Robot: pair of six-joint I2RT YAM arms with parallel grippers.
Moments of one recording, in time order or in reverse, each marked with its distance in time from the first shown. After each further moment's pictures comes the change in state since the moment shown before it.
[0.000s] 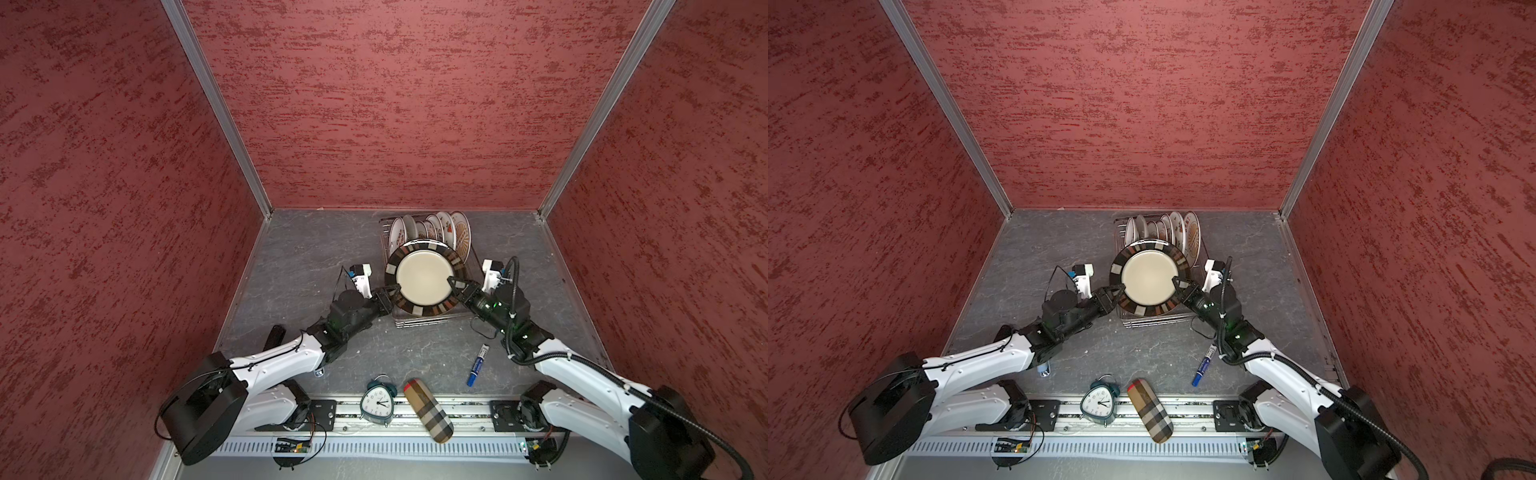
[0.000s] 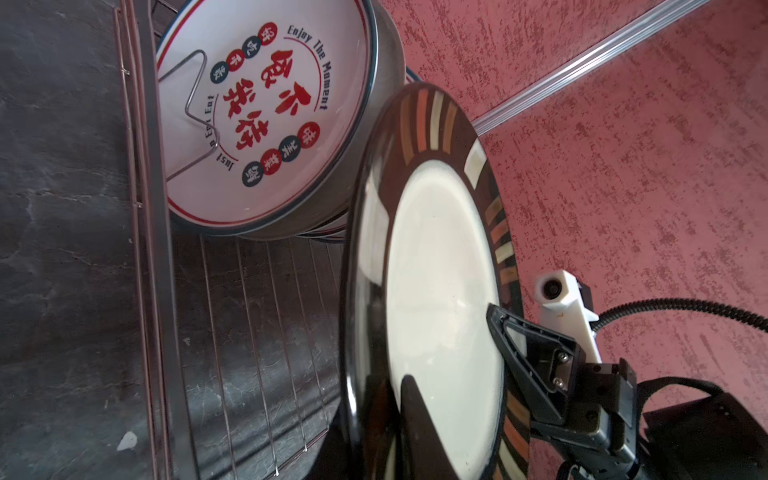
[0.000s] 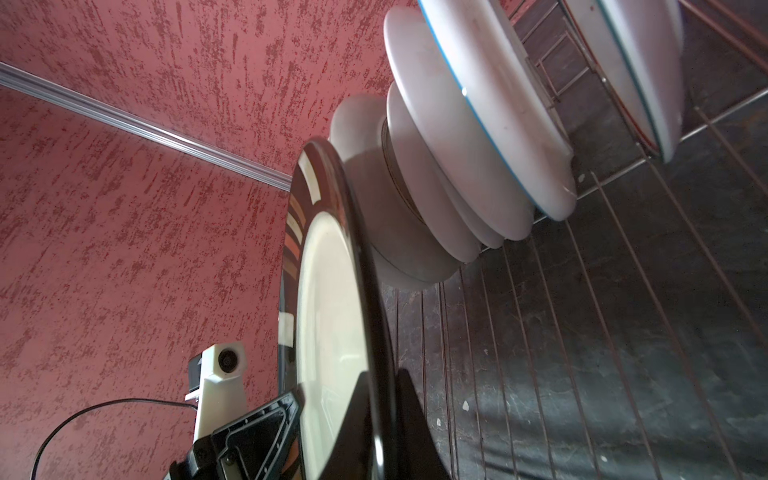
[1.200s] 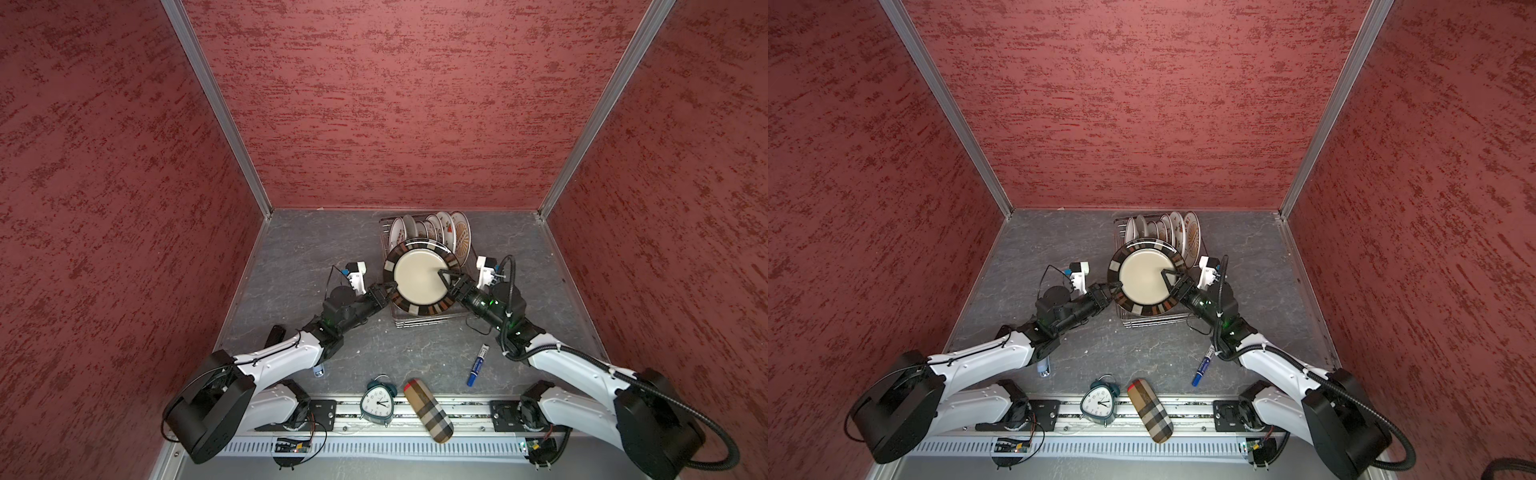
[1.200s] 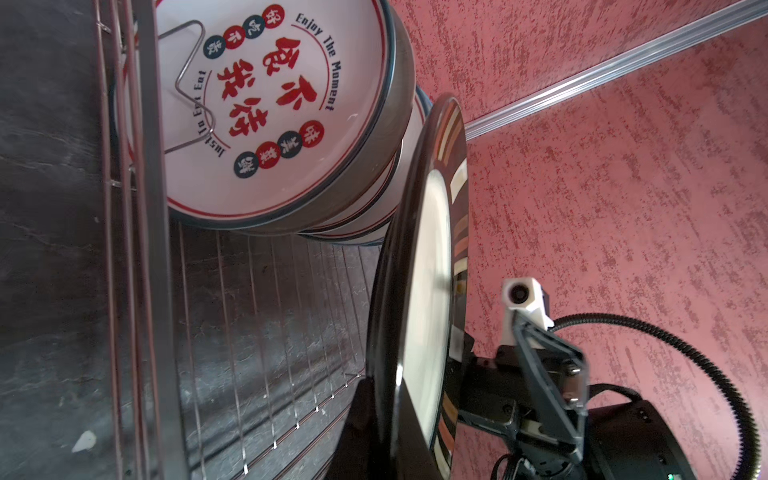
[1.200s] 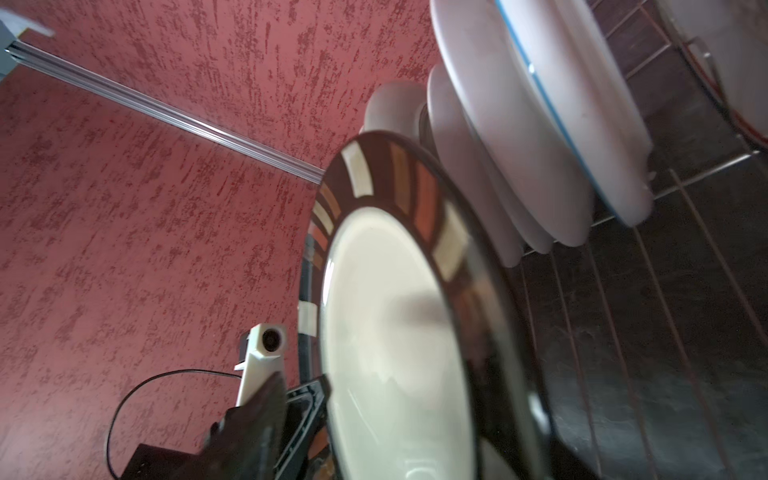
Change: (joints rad) left arm 0.103 0.020 -0.038 0.078 0.178 -0.119; right arm 0.006 0.093 0.000 0.167 -0.064 0.011
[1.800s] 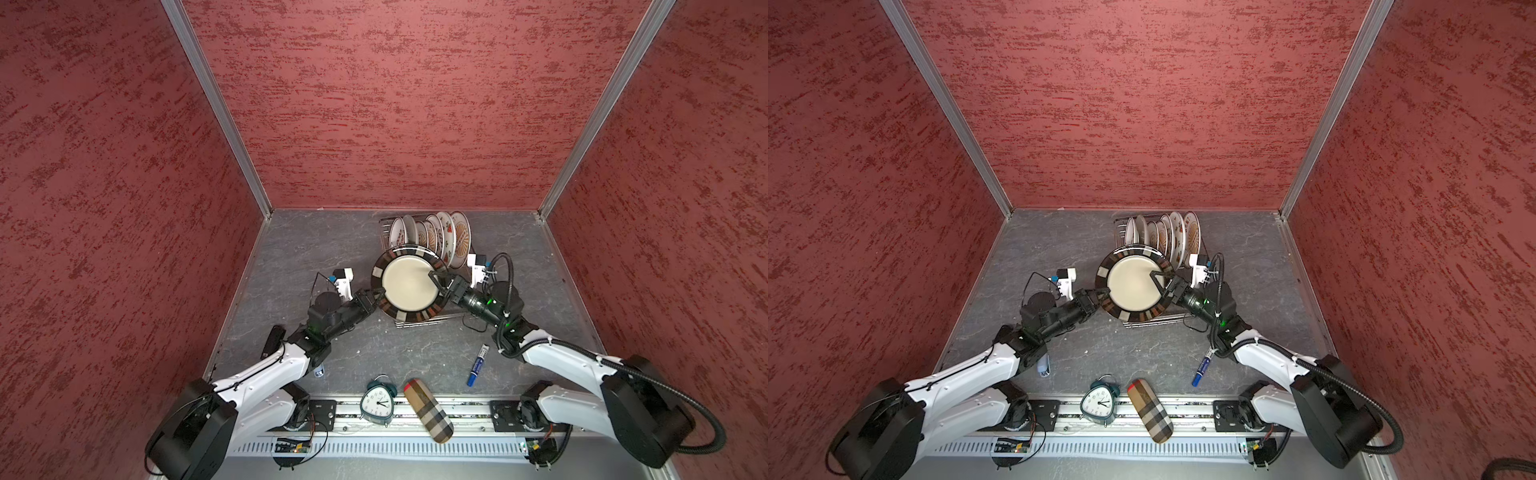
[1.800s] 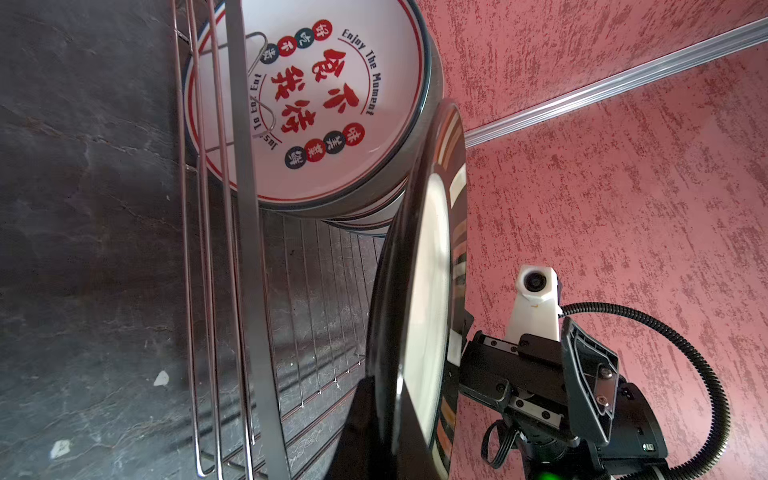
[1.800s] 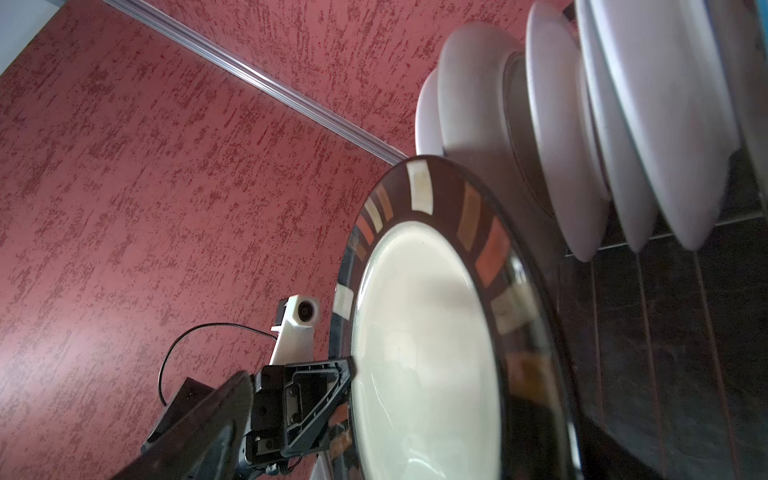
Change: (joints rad) left arm 0.097 -0.186 -0.079 -0.113 0.071 -0.020; right arm 0.002 0.083 0.003 0.158 -0.151 -0.063
